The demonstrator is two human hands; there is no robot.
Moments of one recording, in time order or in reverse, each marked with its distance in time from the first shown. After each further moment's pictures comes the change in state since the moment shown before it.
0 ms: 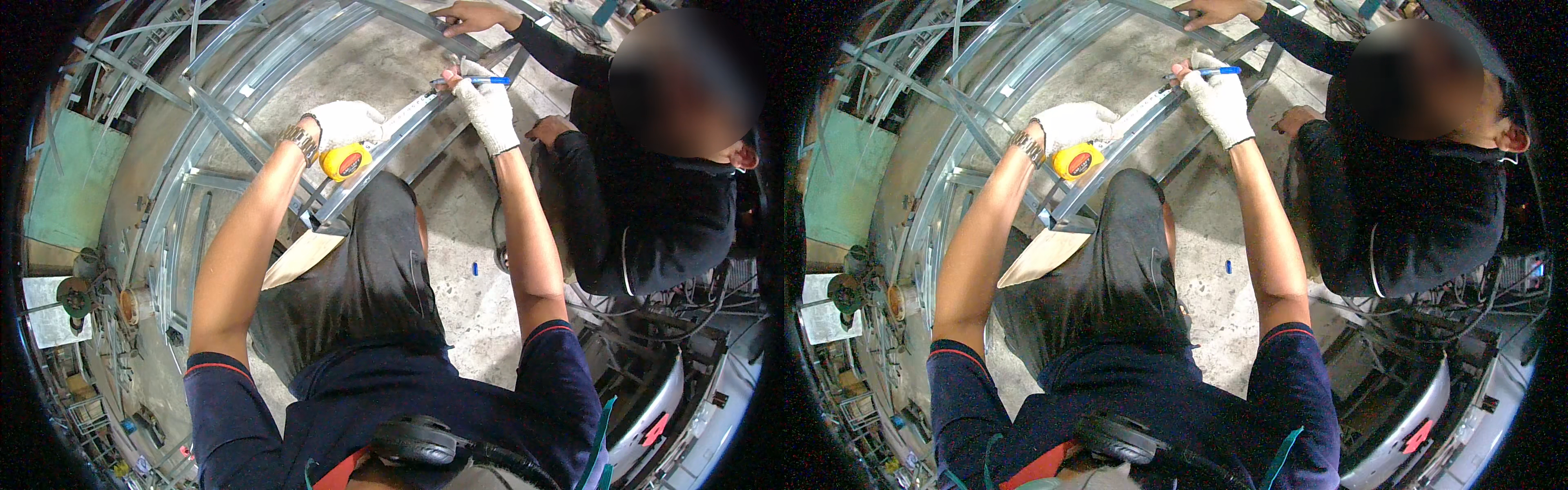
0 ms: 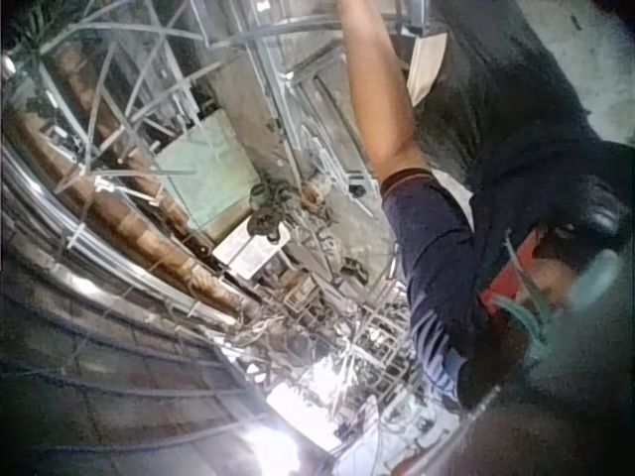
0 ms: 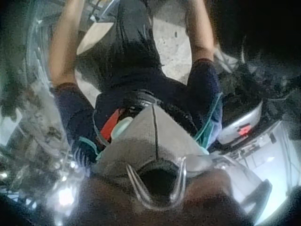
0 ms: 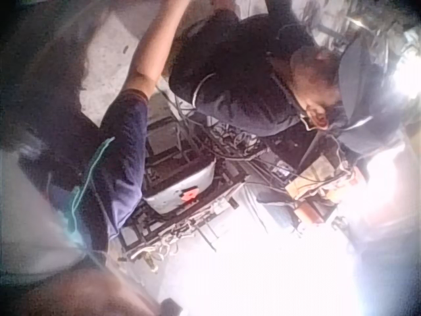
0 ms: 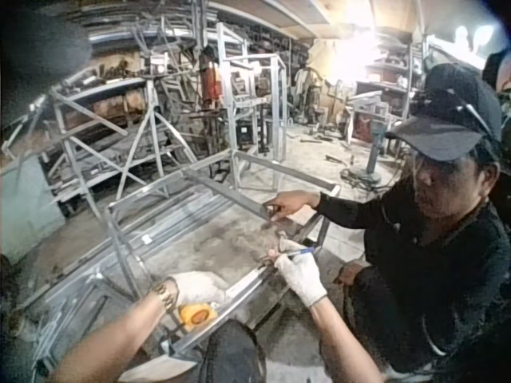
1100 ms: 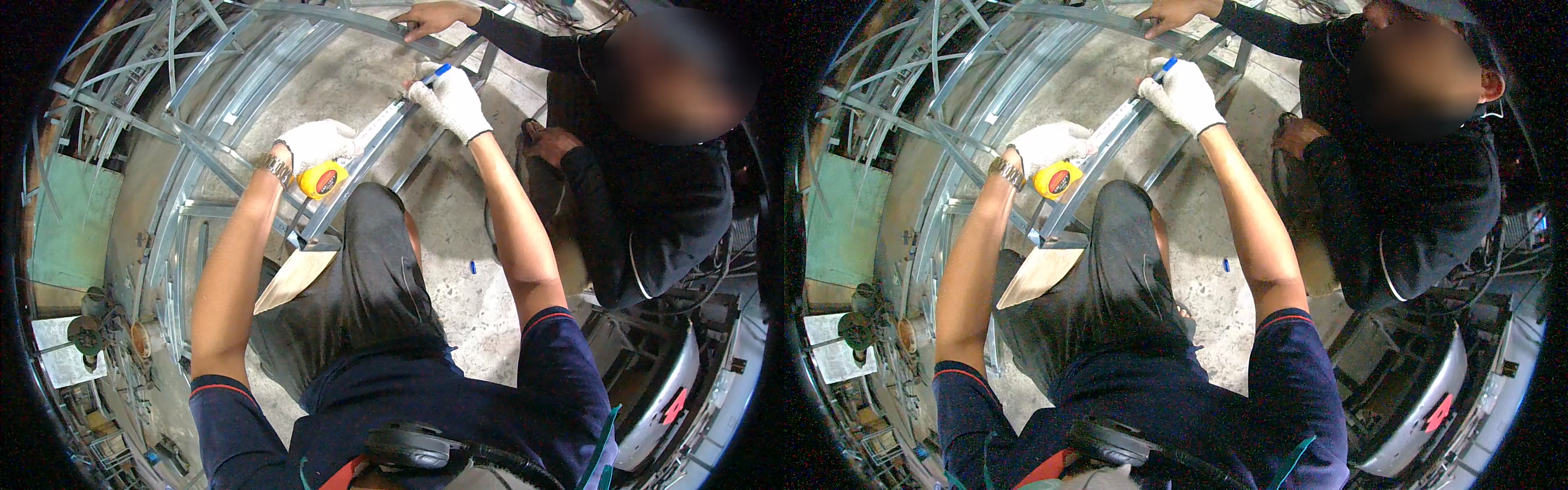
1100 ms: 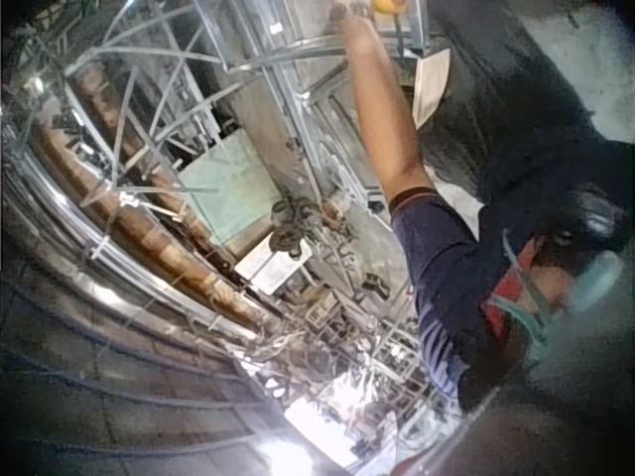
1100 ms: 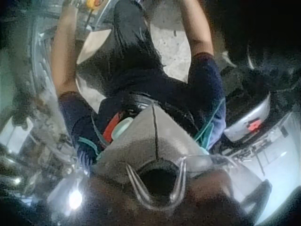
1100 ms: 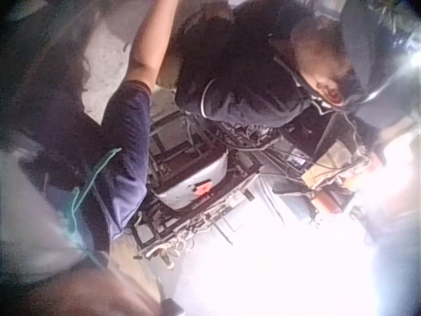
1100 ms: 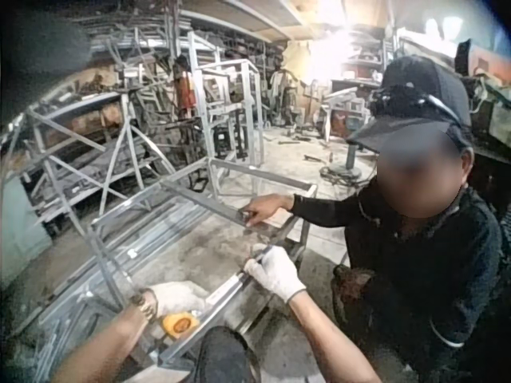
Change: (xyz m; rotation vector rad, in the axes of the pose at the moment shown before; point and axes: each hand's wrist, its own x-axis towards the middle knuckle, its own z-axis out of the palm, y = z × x) left_hand 0.004 -0.013 0.000 -0.058 -0.003 -0.025; right_hand 0.013 -0.003 -0.014 -0.666 -0.092 -0.234
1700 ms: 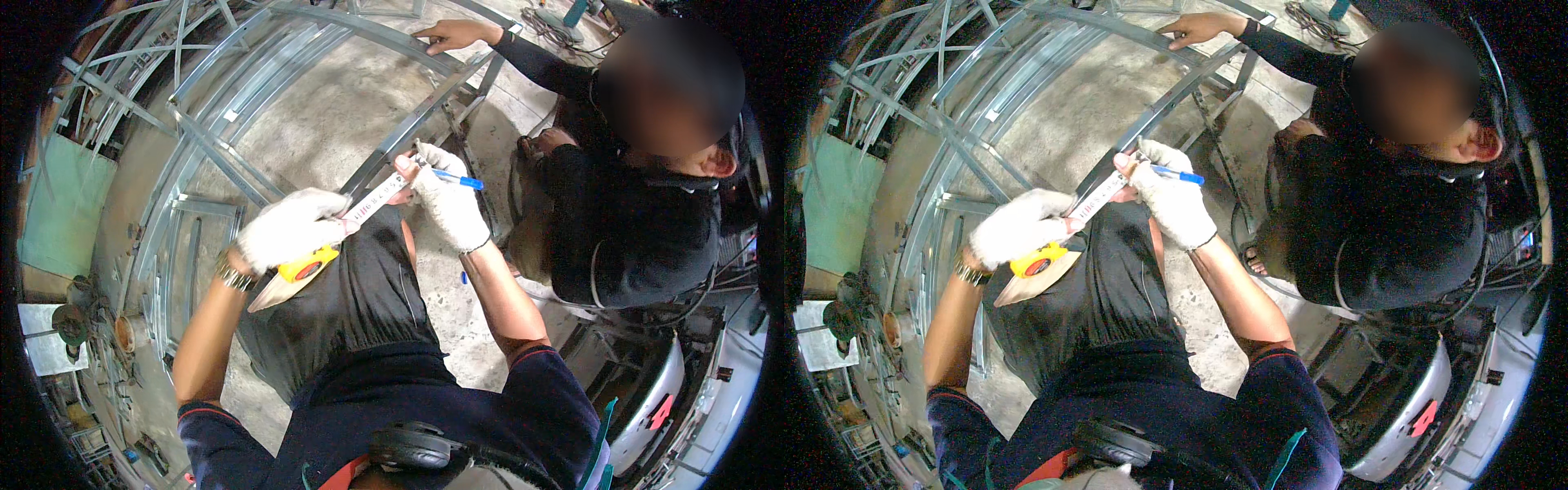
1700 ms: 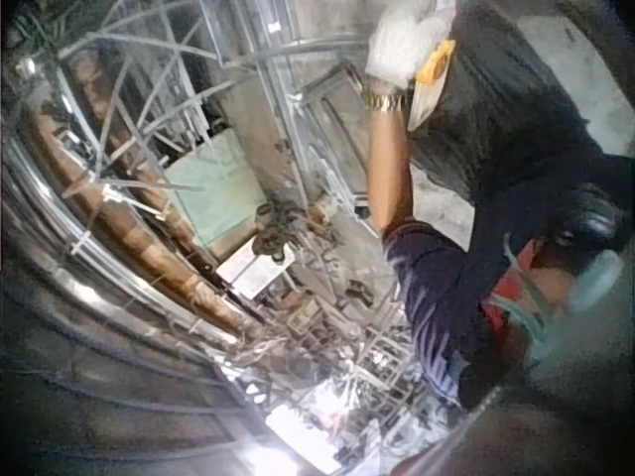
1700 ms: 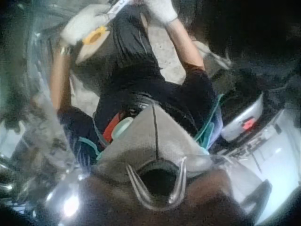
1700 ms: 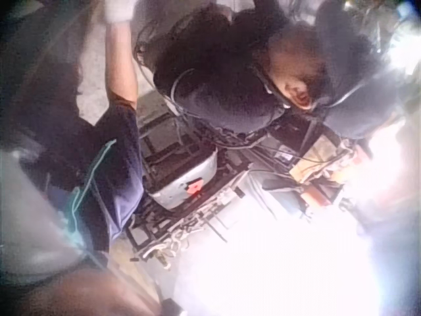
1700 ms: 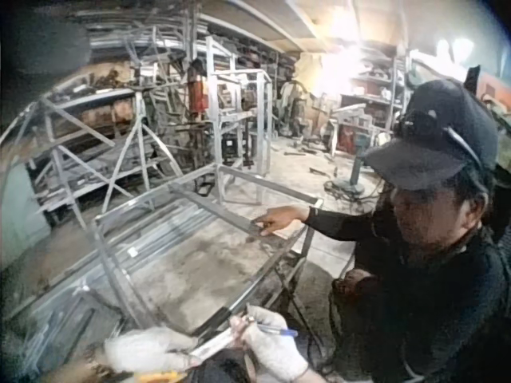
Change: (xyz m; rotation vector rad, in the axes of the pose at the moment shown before) left_hand -0.155 0.053 0.050 0.098 0.034 0.194; right_hand -0.105 -0.130 -0.001 1.064 -0.047 0.540
